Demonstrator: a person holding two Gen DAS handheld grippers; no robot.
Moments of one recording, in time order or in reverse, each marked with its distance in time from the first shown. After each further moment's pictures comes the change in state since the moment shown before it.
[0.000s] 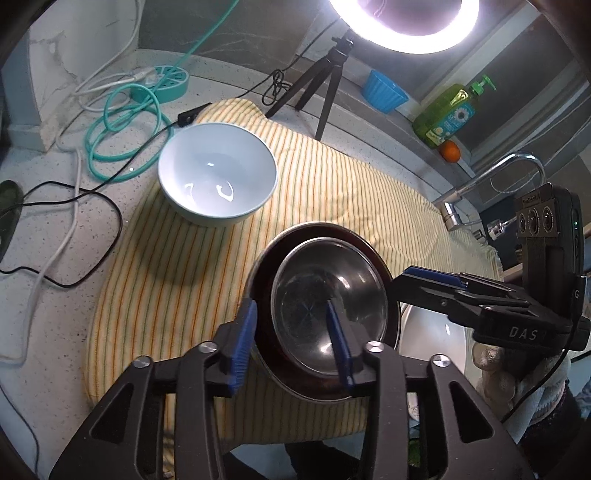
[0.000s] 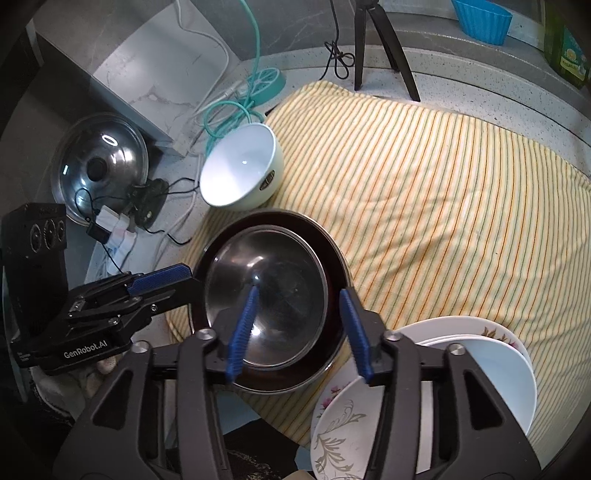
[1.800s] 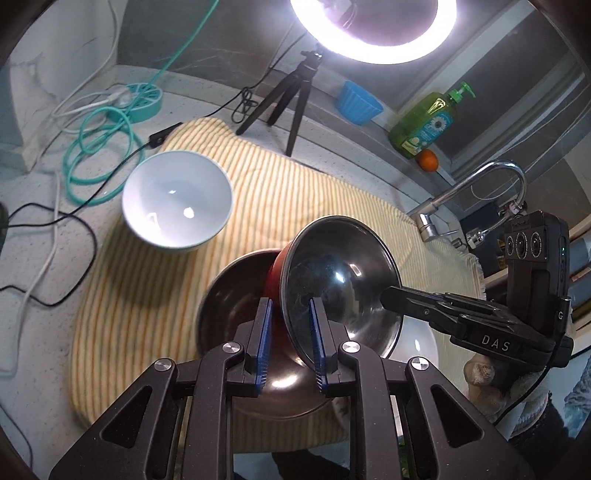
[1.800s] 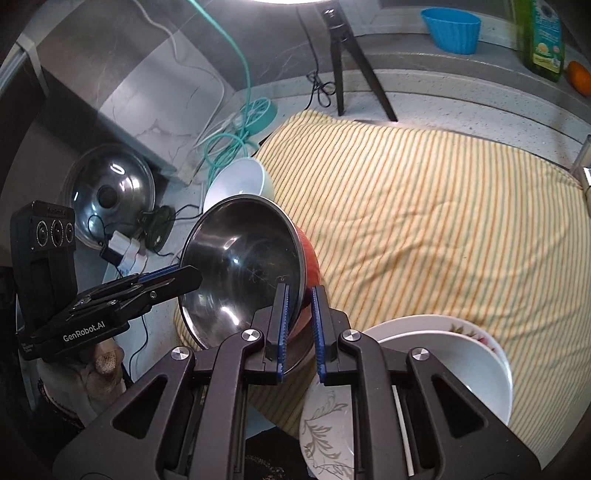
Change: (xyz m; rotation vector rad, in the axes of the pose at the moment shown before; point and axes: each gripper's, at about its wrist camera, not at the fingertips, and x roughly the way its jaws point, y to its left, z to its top) left arm -0.004 -0.026 0.013 0.017 -0.022 -0.060; right arm -0.033 -0.017 -0.002 0.035 -0.063 0.022
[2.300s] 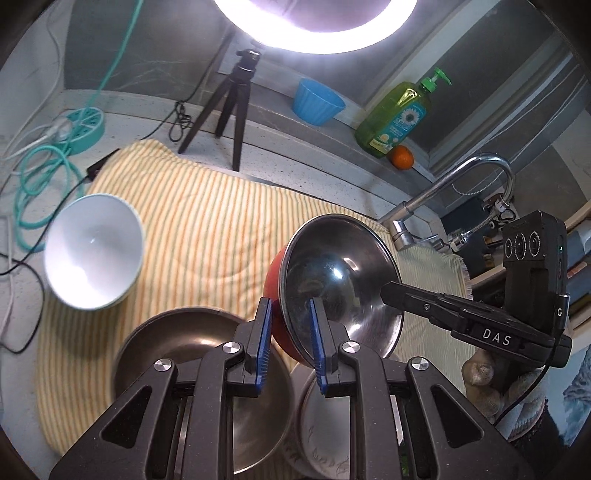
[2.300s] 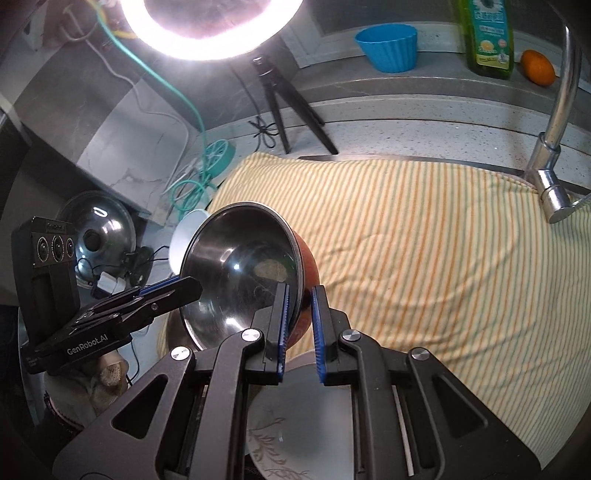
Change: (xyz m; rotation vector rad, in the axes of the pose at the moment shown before) left arm 0.030 -0.054 0.032 0.066 -0.014 -0.068; right arm -0.043 -0.065 0.023 0.094 -0.095 -0.037
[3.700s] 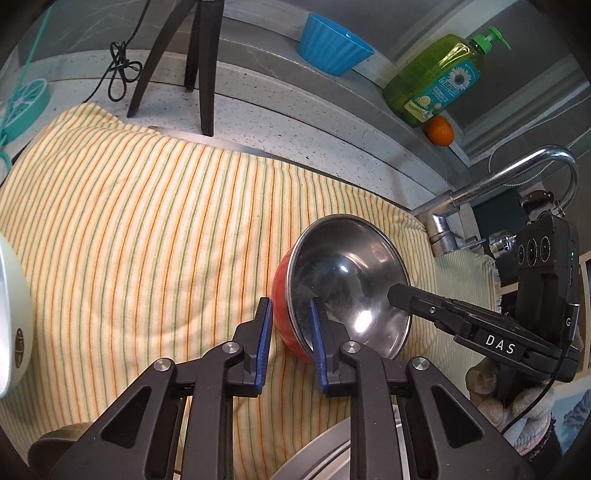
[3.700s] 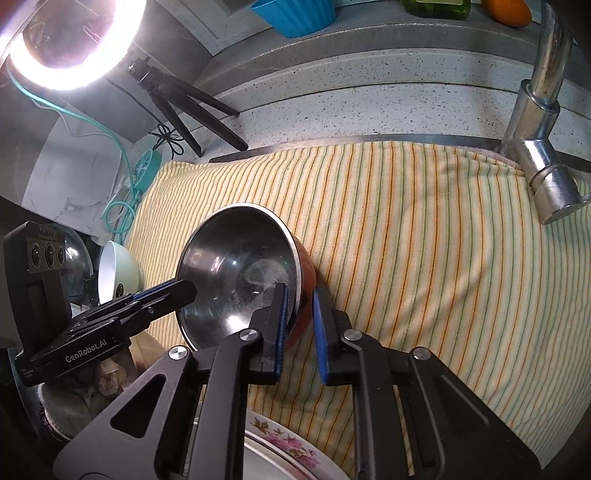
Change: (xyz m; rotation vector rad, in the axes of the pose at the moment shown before) left arm 0.136 -0.017 0.042 -0.028 0.147 0.028; right arm 0.057 -0.111 0.039 0.134 0.076 -0.076
